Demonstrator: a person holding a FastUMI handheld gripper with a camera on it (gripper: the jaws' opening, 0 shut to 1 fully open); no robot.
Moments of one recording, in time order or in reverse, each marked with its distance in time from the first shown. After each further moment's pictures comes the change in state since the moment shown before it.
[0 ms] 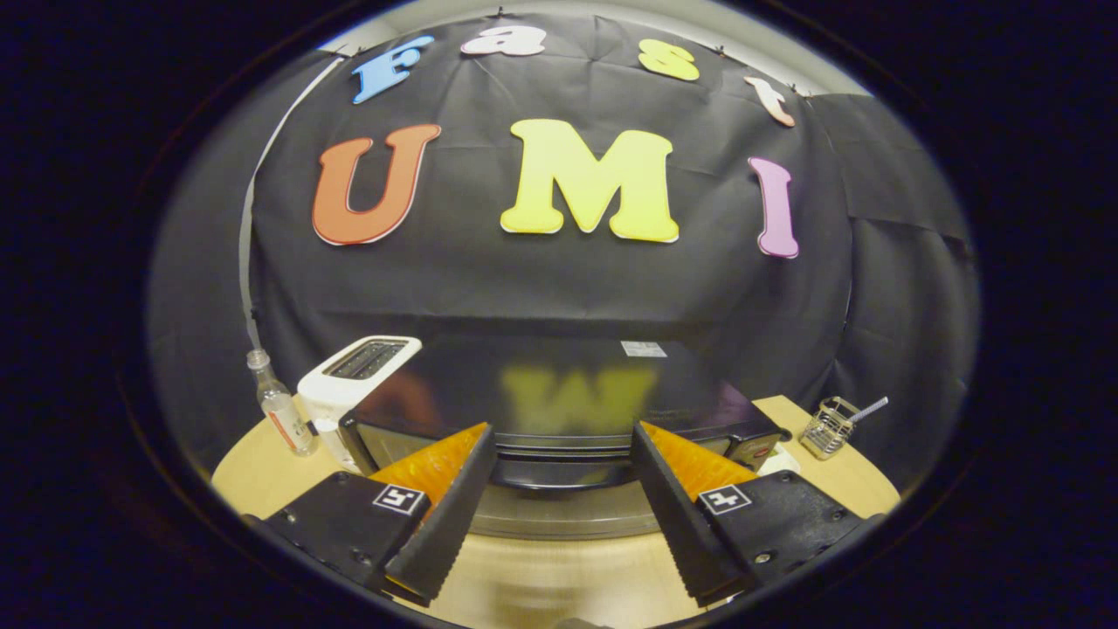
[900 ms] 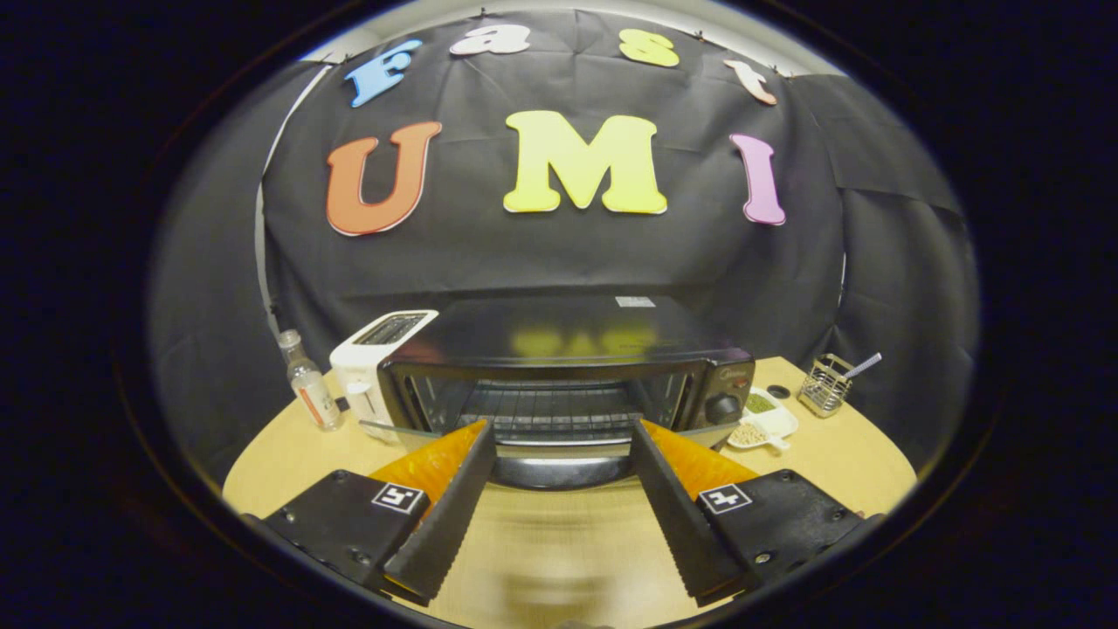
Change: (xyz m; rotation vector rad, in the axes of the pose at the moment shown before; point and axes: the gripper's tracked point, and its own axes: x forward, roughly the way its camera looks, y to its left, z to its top) arm -0.070 -0.004 -0.058 0.066 0.085 0.043
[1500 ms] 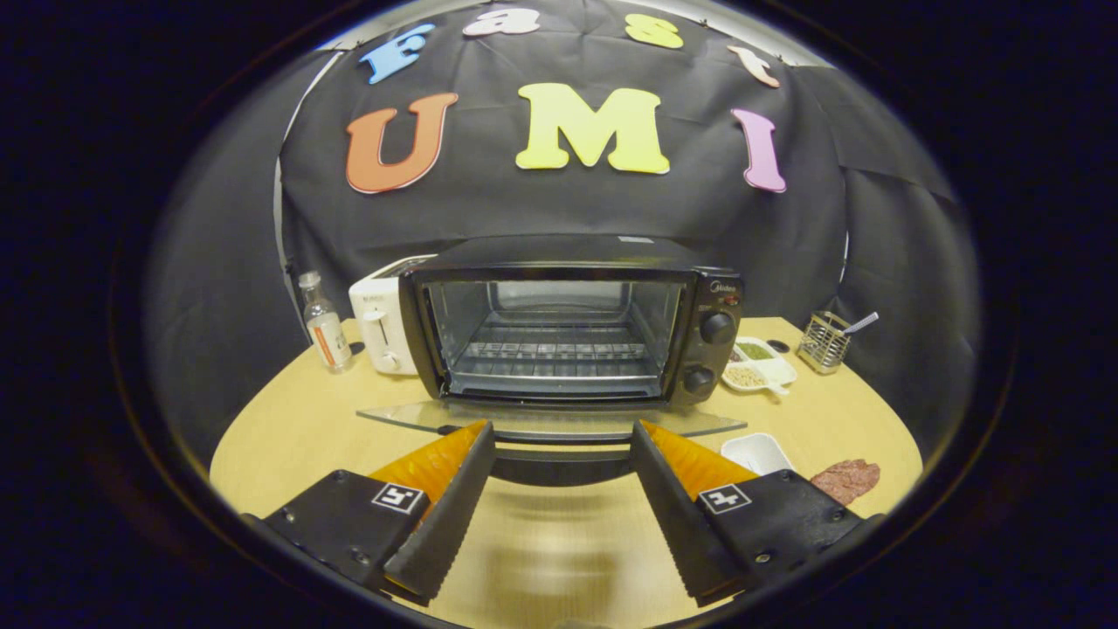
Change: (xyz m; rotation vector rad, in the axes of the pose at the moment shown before) arm -0.029 -0.004 -0.071 -0.031 0.102 0.008
